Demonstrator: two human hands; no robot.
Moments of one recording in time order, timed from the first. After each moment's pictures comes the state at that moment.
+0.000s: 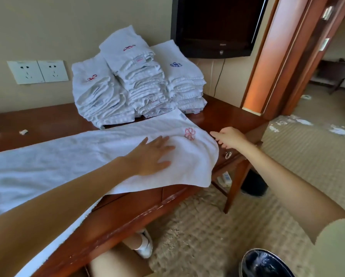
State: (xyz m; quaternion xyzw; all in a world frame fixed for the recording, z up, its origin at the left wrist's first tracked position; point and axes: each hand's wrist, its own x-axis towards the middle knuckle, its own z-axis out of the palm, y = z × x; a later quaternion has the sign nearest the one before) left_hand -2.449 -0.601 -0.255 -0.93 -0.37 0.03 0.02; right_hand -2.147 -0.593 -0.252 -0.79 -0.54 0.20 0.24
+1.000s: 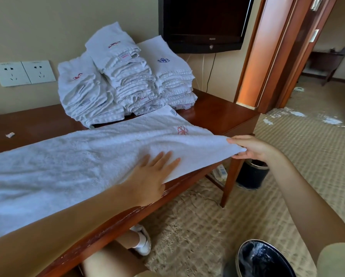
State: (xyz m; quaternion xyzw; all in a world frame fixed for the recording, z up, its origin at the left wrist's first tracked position) left_hand -2.436 -0.677 -0.275 -0.94 -0.34 0.03 0.04; right_hand -2.089 -0.671 -0.263 -0.66 -0.39 0.49 0.41
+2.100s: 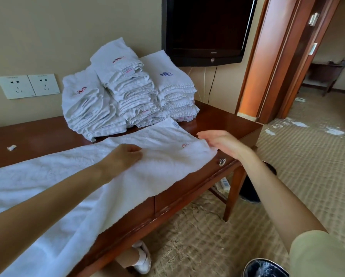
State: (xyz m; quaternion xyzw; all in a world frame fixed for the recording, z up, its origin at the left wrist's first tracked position) left_hand -2.470 -0.626 -0.211 -0.70 -0.54 -0.24 -0.40; right_hand -2.134 -0.604 -0.248 -0.56 -0.58 0.42 0.42
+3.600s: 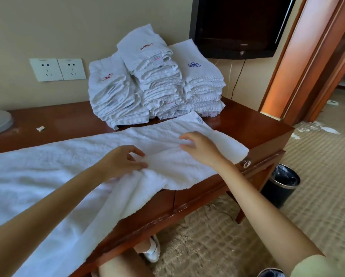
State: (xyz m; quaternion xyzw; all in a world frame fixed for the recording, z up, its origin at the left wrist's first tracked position) left_hand -2.522 -0.603 -0.249 -0.73 -0.56 -0.20 -0.34; right_hand -2.263 -0.587 -0.264 -0.62 -0.73 0.15 0.25
